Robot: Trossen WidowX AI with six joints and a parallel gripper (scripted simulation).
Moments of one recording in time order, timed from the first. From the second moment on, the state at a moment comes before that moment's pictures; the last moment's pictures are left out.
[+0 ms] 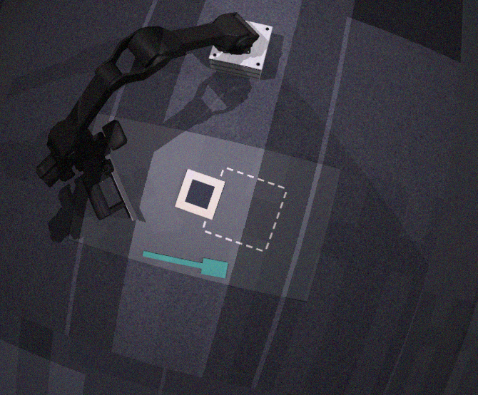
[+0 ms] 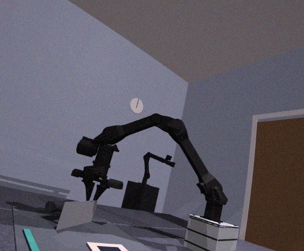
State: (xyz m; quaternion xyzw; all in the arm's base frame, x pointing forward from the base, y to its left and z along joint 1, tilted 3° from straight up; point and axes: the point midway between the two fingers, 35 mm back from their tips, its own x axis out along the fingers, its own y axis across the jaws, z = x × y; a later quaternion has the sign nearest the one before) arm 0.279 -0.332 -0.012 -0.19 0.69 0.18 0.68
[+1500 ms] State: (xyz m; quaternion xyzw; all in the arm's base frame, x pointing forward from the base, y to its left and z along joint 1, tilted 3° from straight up) arm 0.254 -0.289 -0.015 -0.18 0.69 0.18 0.67
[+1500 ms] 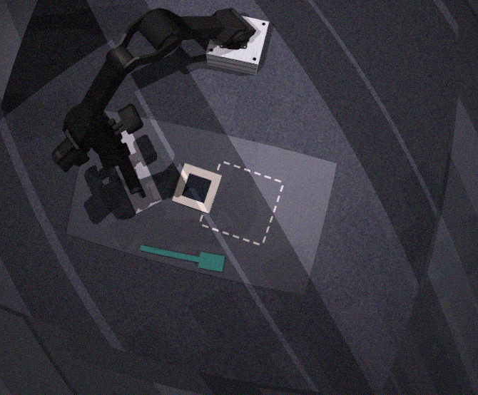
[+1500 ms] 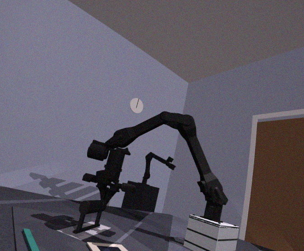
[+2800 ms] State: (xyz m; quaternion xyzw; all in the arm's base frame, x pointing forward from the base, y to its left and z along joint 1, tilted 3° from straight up) arm 0.293 -0.354 0.005 -0.18 0.69 0.18 0.68
